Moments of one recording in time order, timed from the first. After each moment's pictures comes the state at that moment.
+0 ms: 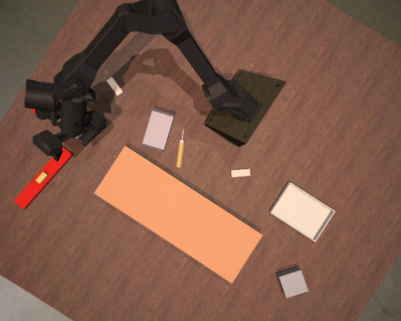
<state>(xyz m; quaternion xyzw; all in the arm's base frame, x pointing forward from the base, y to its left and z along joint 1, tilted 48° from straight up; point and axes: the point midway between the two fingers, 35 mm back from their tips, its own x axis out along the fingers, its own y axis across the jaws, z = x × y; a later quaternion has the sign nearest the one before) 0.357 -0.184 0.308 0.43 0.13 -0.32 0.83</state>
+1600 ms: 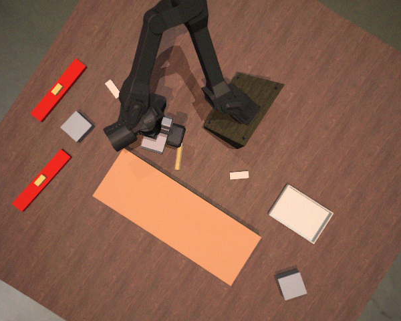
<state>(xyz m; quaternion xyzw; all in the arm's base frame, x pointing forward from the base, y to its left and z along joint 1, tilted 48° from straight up) 0.200 -0.149 0.134 0.63 -0.17 -0.64 0.40</state>
